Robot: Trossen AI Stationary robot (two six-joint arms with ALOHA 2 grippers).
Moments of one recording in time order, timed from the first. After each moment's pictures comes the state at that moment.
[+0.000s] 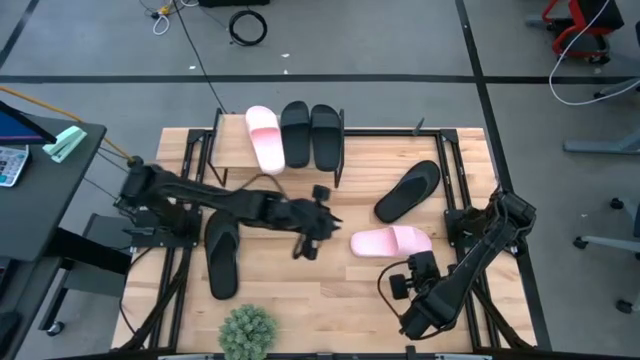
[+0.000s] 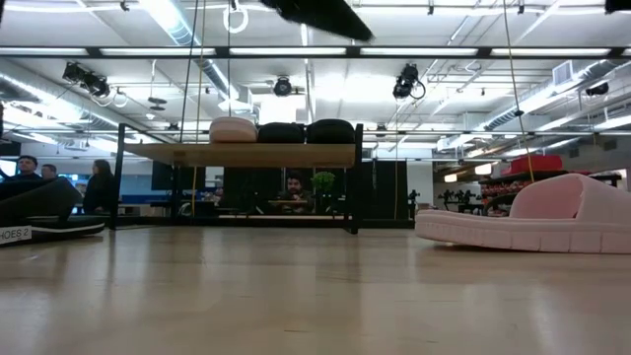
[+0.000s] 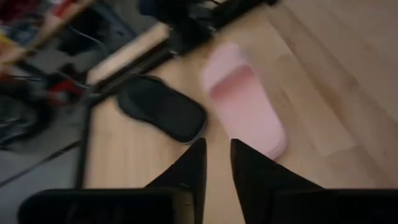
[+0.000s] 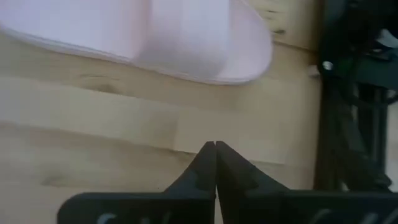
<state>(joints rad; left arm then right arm) -0.18 1.68 1.34 -0.23 -0.26 0.41 0.83 1.82 1.38 -1.53 0.21 2.29</state>
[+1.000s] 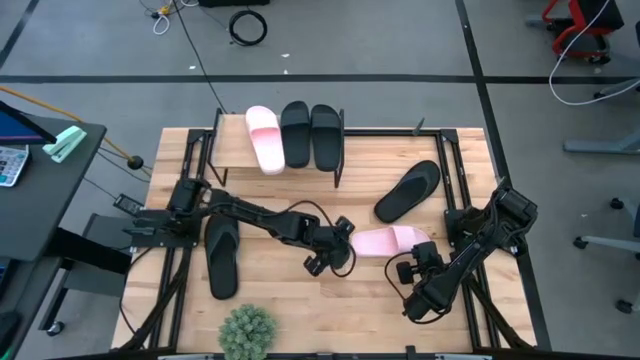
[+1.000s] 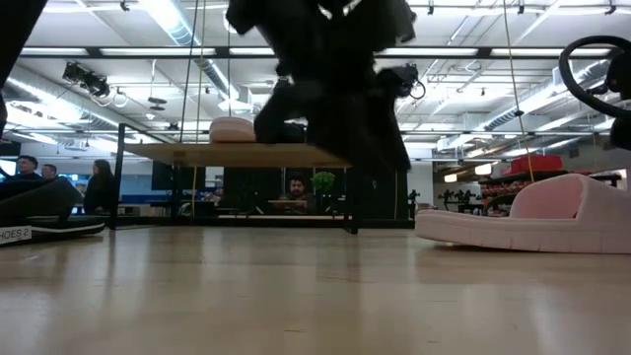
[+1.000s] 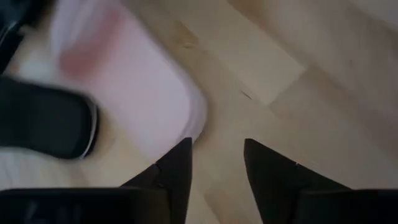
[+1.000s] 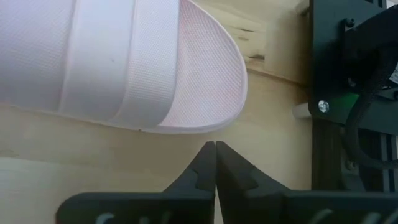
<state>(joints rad) -0.20 2.05 1.48 -0.34 -0.11 0.68 0.82 1.79 1.02 -1.32 0.22 2.26</state>
